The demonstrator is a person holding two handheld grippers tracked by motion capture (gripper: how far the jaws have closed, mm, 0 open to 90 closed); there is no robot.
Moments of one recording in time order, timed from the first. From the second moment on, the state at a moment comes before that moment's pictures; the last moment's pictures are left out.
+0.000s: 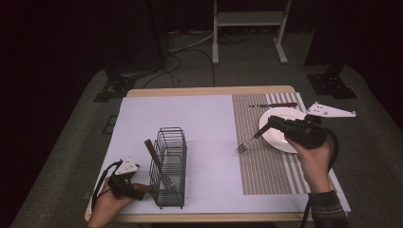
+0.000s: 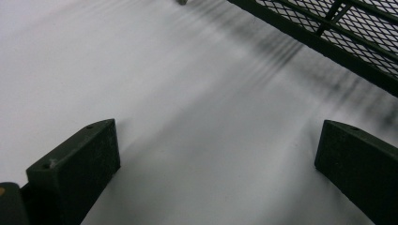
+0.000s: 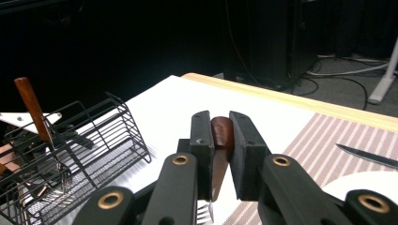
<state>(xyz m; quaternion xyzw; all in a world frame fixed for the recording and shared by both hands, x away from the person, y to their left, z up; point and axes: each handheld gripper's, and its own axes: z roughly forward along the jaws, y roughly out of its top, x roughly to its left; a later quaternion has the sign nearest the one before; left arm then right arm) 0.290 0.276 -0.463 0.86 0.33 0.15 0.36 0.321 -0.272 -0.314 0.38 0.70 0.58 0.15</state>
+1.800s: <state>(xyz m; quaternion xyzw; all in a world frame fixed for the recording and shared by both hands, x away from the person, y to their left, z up) 0.291 0.276 -0.463 0.86 0.33 0.15 0.35 0.279 -0.355 -0.353 0.49 0.65 0.55 0.19</state>
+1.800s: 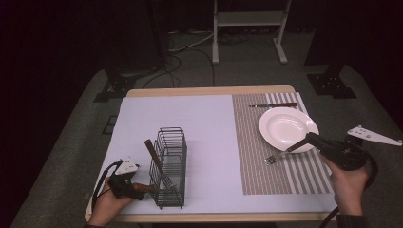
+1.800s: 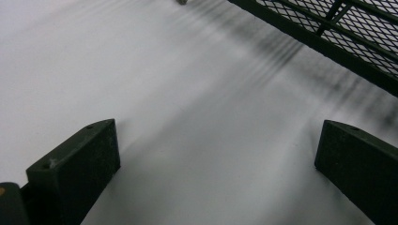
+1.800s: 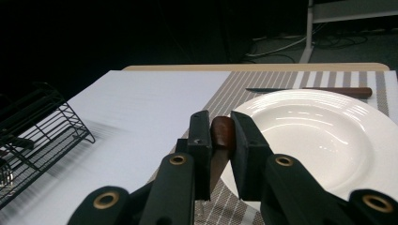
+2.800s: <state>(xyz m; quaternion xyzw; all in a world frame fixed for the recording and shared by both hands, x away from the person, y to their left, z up) 0.291 0.276 -0.463 0.86 0.33 0.15 0.36 0.279 -0.382 -0.384 0.56 0.63 0.50 0.22</state>
